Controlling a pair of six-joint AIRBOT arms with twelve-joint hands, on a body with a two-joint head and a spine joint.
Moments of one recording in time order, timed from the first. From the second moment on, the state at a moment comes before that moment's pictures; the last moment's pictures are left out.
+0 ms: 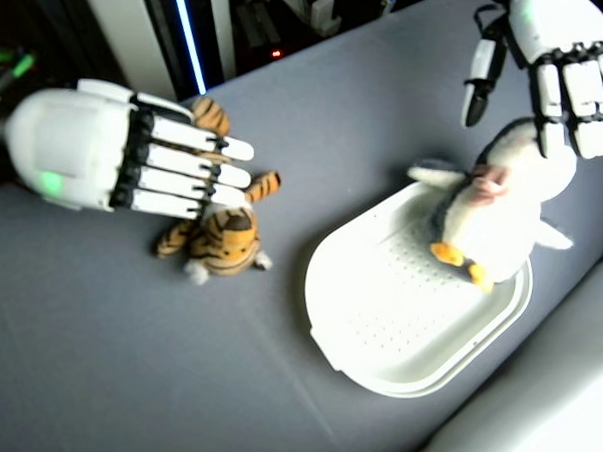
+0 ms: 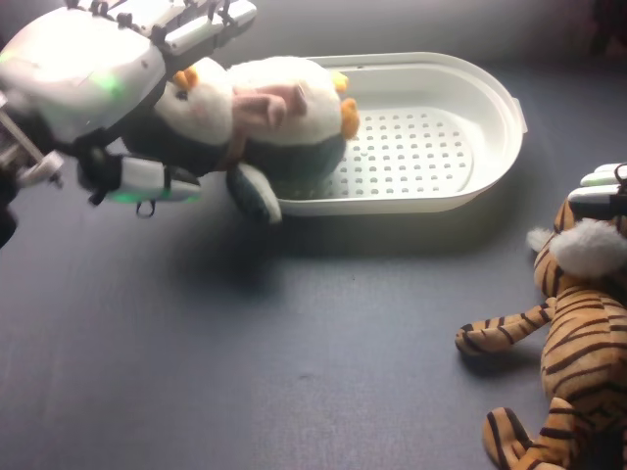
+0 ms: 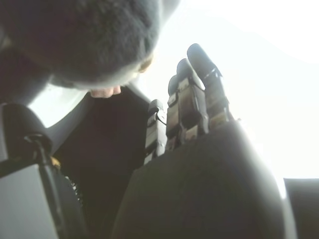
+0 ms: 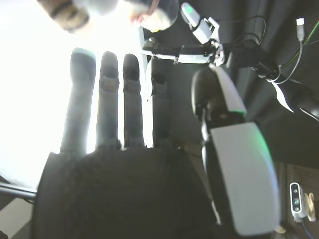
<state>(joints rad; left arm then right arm) 0.51 -0.94 1.09 -0.22 -0.77 1.30 -1.18 -0.84 1.09 -0.03 1.40 -0.38</state>
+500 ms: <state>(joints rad) 0.70 -0.80 0.91 -0.07 -1.03 1.18 -1.16 -0.79 1.04 -0.29 1.26 -0.36</state>
